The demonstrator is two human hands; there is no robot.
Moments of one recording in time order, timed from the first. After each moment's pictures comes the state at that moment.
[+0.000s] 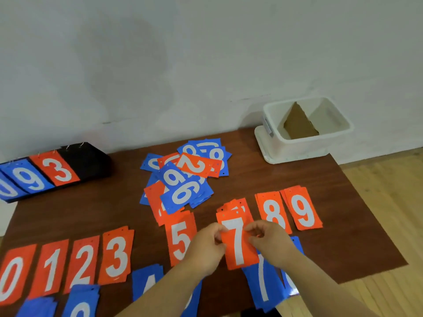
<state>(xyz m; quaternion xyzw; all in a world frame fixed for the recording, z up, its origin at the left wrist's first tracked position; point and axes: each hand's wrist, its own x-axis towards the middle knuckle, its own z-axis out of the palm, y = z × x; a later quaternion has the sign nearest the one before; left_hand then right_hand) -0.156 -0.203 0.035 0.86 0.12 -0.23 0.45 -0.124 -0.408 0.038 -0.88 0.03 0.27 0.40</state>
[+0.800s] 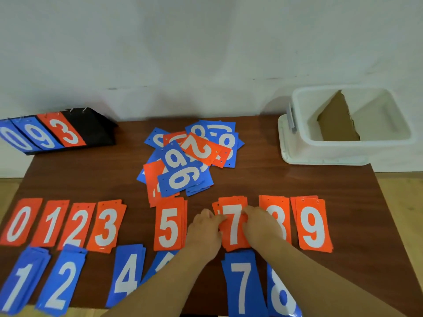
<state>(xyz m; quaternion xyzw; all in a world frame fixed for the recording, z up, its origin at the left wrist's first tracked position) -0.112 -0.250 -0.025 0.94 0.14 -0.23 0.20 -0.032 -0.409 -0.029 -0.93 -0.11 0.31 0.14</state>
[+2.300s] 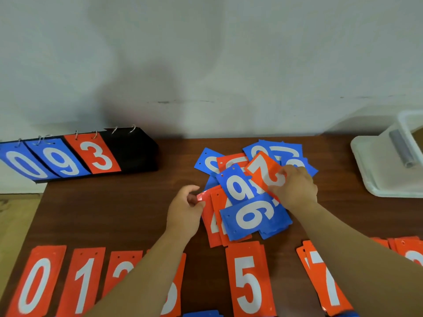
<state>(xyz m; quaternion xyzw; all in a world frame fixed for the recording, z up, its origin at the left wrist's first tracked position) -0.035 0.044 -0.044 0.82 0.34 -0.05 0.47 0.103 -0.210 -0.032 -0.98 0.02 0.14 0.12</state>
